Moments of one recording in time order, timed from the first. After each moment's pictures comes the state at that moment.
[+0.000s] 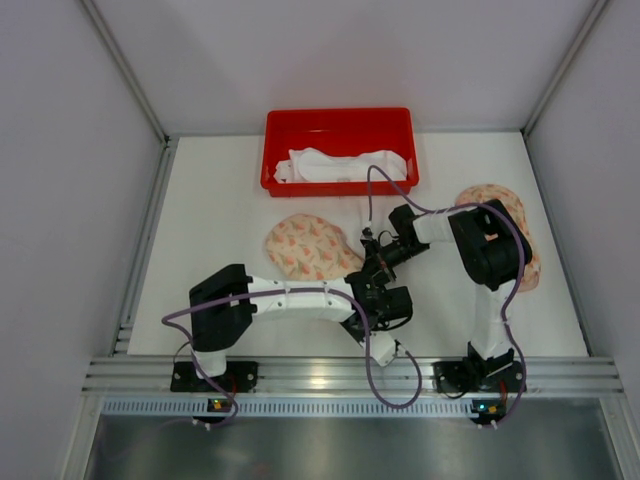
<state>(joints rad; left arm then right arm) -1.34 1.86 1.37 -1.01 -0.19 1.05 0.42 2.02 1.04 -0.54 -1.28 0.37</state>
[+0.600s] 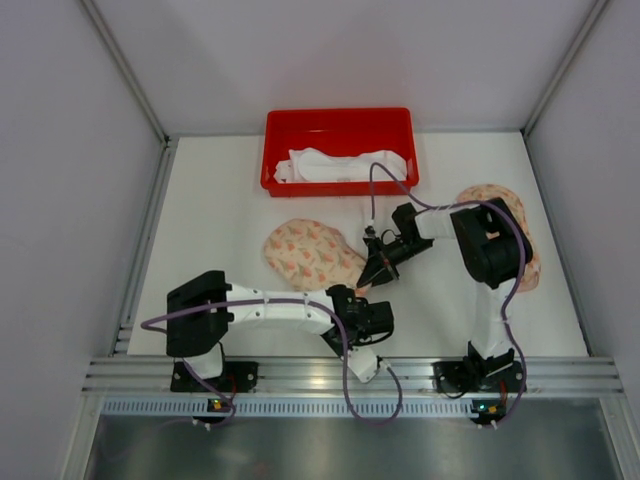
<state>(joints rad) -1.39 1.74 1.20 -1.01 -0.11 1.03 0.39 2.03 1.08 -0.65 -1.28 0.29</state>
